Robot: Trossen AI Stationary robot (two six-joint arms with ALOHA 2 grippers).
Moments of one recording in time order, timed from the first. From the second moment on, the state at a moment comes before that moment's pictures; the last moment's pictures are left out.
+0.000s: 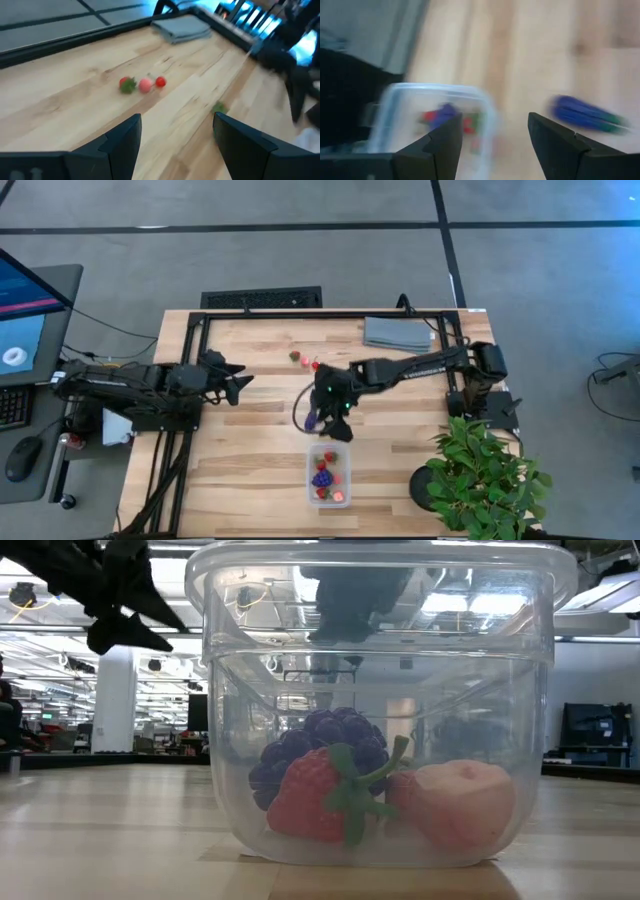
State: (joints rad) left arm -0.07 0.53 0.47 -0.43 -0.50 -0.67; right arm 0.03 1.84 1.40 -0.49 -0.47 0.08
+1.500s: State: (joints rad) left arm 0.11 0.74 0.47 -0.45 -0.45 -0.15; right arm -0.22 2.04 1.44 -0.48 0.08 0.25
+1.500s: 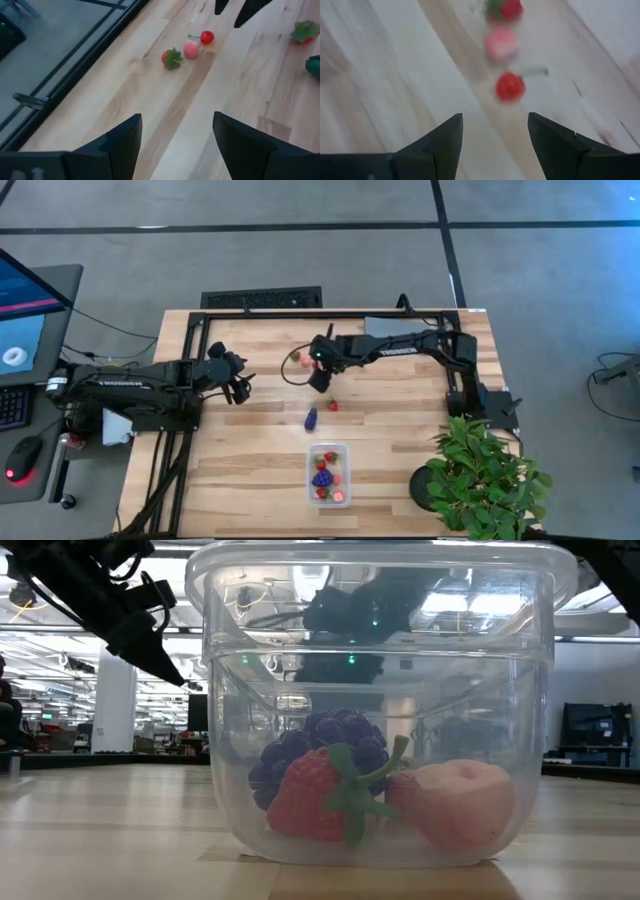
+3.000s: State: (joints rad) left arm 0.11 0.74 0.47 -0.43 -0.45 -0.16; right arm -0.05 1.97 1.44 -0.70 -0.09 0.19
